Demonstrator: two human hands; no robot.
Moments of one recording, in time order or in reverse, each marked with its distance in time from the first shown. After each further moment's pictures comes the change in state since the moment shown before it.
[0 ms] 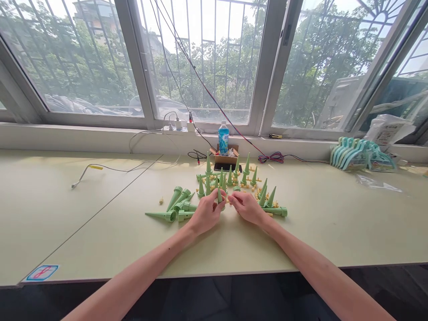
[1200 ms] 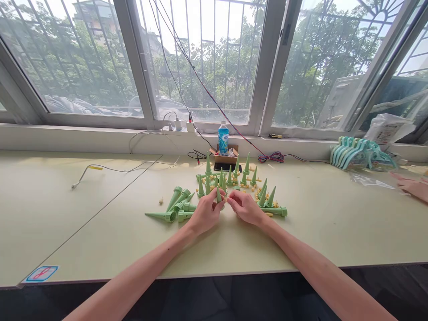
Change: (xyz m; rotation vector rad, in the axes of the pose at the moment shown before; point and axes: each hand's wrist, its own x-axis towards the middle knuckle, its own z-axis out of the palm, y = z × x) left_hand 0.000 0.001 0.000 -0.030 0.068 0.042; right_hand -0.001 -0.002 0.003 0.076 -0.029 -0.005
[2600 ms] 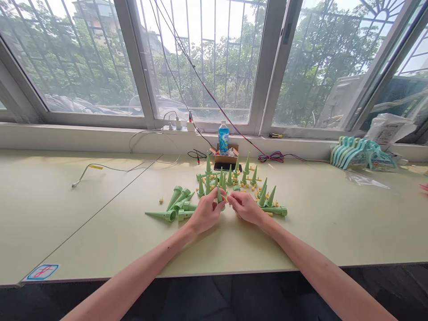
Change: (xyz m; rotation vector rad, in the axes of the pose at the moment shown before) left_hand 0.000 -0.001 -0.001 -0.017 -0.075 -0.046; right_hand 0.001 0.002 0.000 -0.015 -0.024 0.030
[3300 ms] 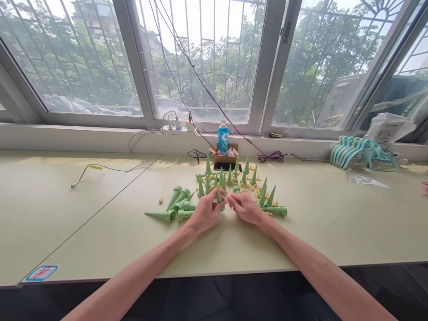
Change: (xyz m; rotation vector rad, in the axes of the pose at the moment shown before) left_hand 0.000 -0.002 0.000 0.020 0.005 0.006; right_hand 0.000 -0.001 -0.001 -0.072 -0.014 -0.041
